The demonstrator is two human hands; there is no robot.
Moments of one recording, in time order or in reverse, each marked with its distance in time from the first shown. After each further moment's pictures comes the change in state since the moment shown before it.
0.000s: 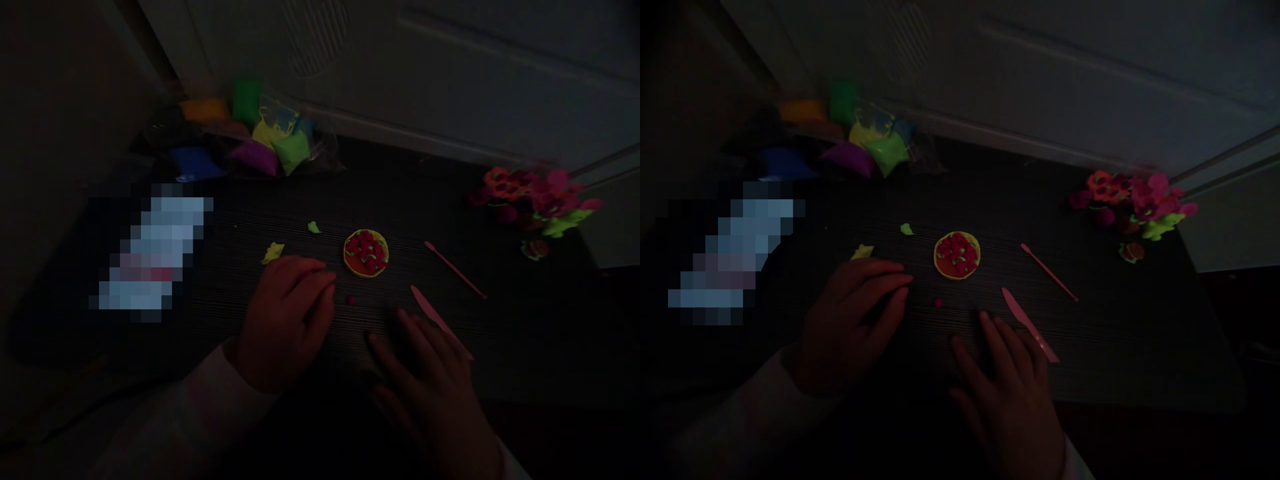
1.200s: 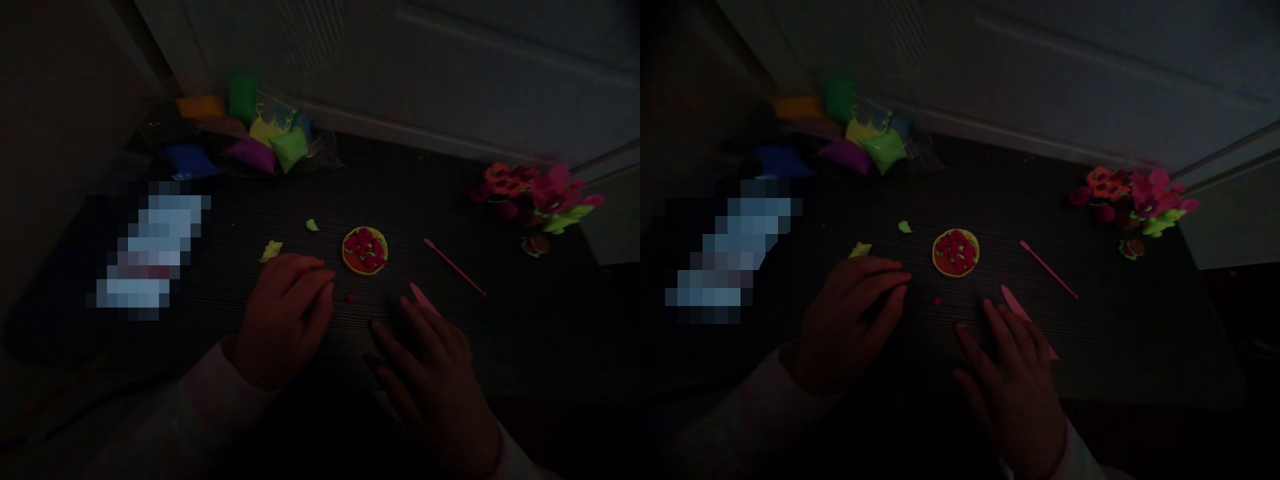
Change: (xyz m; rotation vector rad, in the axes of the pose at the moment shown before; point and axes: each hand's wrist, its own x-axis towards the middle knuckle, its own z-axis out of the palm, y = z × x) left_hand 0.001 0.000 0.001 -0.012 0.006 0.008; right_hand 0.008 0.007 0.000 0.101 0.054 0.073
